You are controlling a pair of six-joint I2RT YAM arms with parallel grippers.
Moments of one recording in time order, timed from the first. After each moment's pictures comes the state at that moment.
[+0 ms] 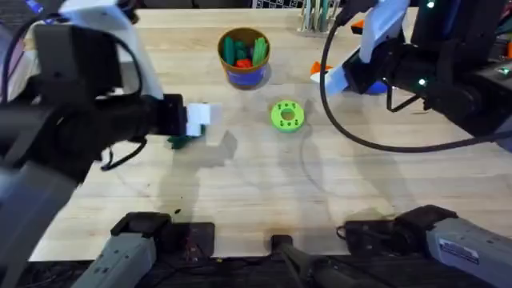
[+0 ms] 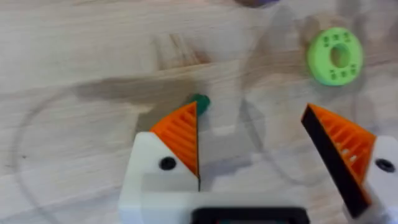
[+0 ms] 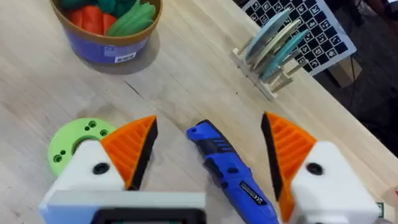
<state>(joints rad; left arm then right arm) -0.04 0.88 0.74 -0.78 0.27 -0.05 0.29 1.15 0.79 -0.20 -0.06 -0.47</state>
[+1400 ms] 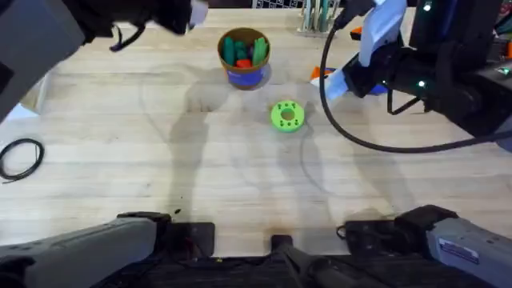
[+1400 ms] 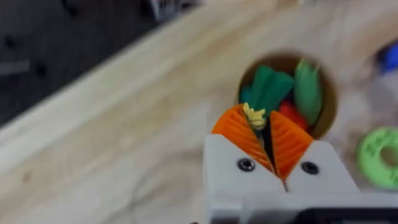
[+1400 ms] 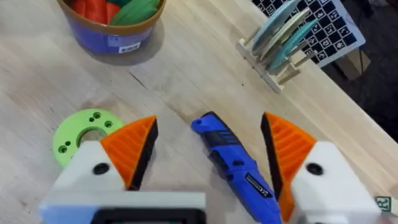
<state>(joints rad) -0.05 1.40 1.19 -0.41 0.33 0.36 0.29 1.15 0.79 -0.24 -0.07 -0.47</state>
